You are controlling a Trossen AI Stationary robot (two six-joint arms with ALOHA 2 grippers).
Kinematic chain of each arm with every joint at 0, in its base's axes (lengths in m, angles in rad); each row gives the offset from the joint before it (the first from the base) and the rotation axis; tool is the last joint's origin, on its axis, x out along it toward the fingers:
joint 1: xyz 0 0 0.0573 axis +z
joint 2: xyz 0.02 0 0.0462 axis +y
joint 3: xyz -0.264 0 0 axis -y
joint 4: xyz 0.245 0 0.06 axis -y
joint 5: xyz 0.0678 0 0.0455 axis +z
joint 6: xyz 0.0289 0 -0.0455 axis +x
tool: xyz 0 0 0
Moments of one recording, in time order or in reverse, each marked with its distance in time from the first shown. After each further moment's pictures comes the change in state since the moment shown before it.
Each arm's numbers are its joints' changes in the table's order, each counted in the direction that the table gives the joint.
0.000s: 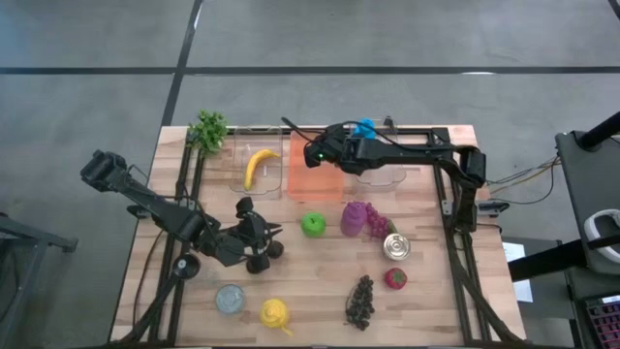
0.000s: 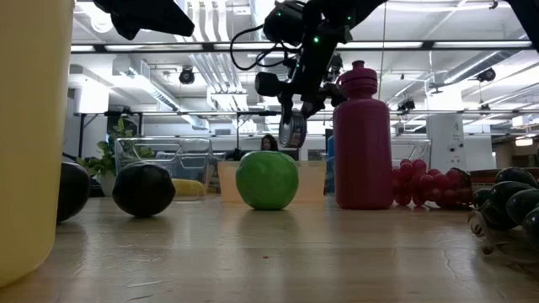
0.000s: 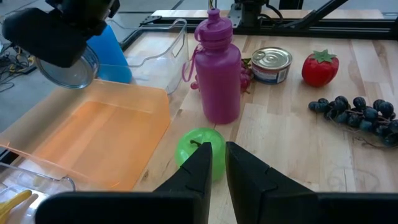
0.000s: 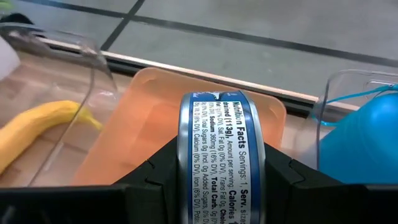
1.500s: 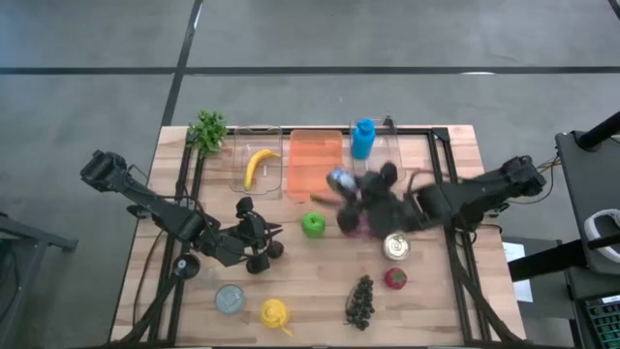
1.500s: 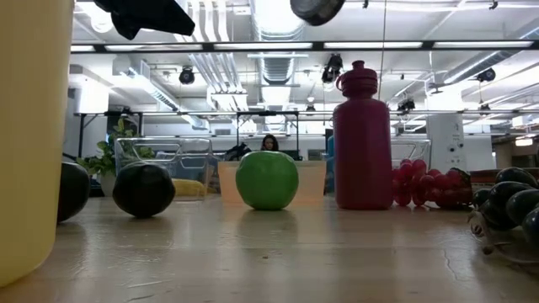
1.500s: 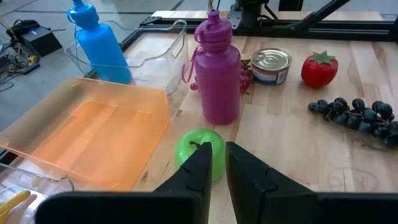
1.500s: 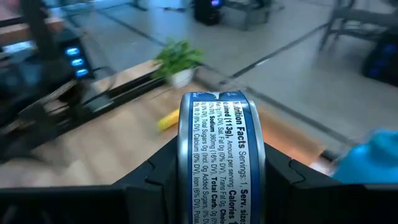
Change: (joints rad) left arm 0.000 0.000 0.000 0.005 0.000 0.000; right arm 0.580 -0.421 -0.061 -0.075 -0.282 -0.205
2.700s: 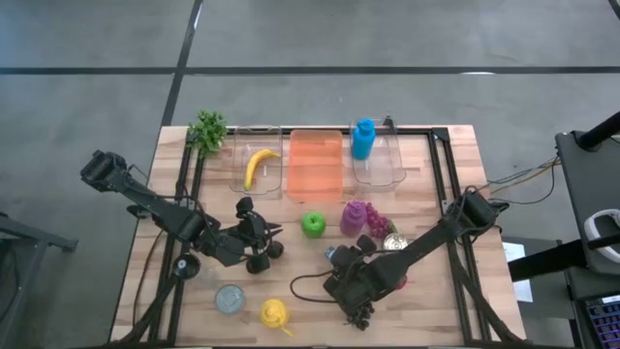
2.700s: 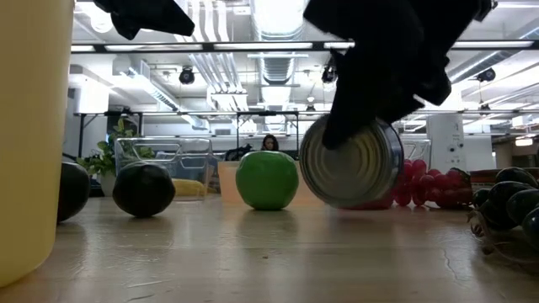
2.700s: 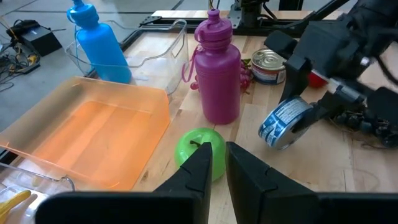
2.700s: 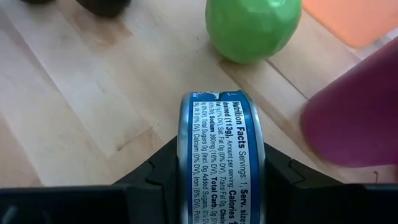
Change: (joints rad) left arm 0.000 0.000 0.000 -0.002 0.000 -0.001; right arm 0.224 0.508 -0.073 -0.077 0.267 0.543
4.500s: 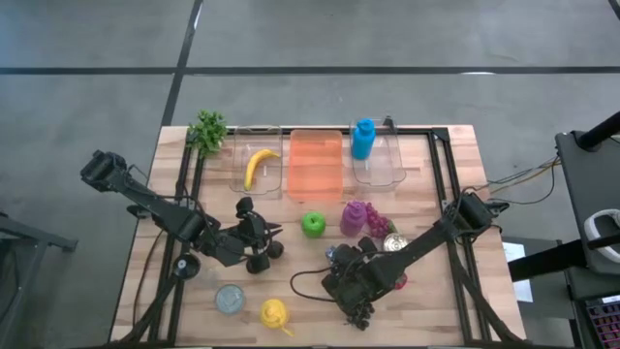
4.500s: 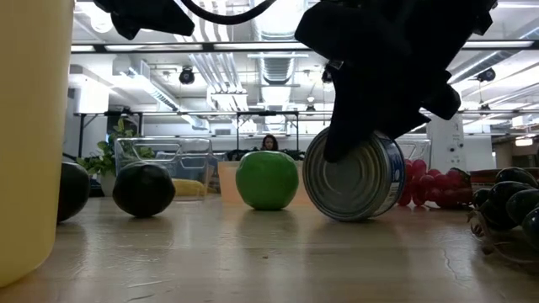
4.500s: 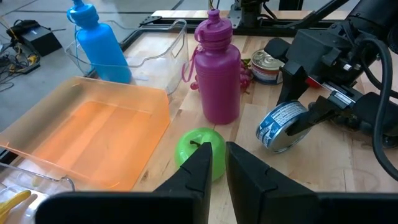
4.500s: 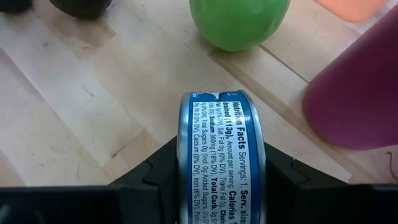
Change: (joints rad) left arm 0.000 0.000 0.000 0.000 0.000 0.000; right arm -0.005 0.033 0.000 -0.009 0.013 0.118
